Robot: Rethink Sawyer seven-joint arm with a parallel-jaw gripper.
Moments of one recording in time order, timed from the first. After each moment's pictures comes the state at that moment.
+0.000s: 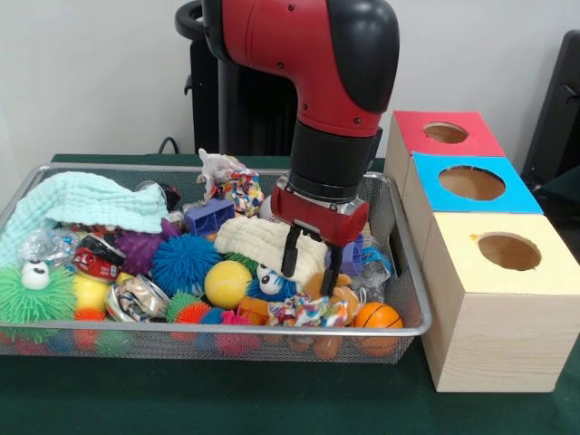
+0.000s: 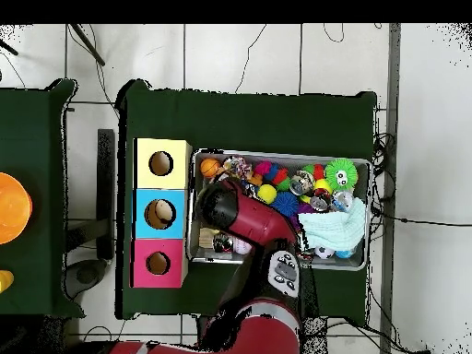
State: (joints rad) arm -0.04 -0.41 -0.21 1.65 0.38 0.15 1.92
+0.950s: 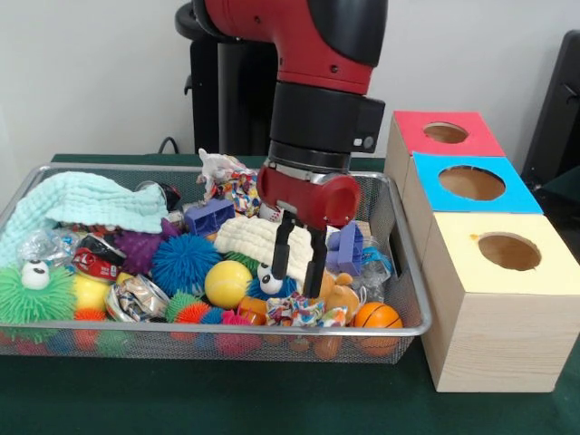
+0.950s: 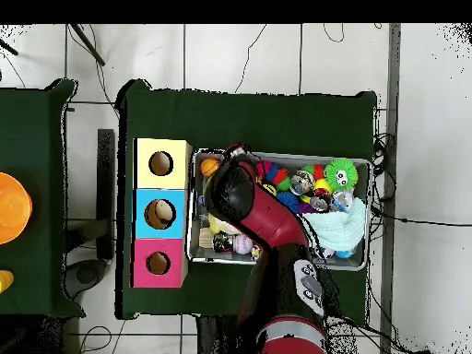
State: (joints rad) arm -0.12 -0.53 -0.11 1.71 0.54 -0.01 2.07
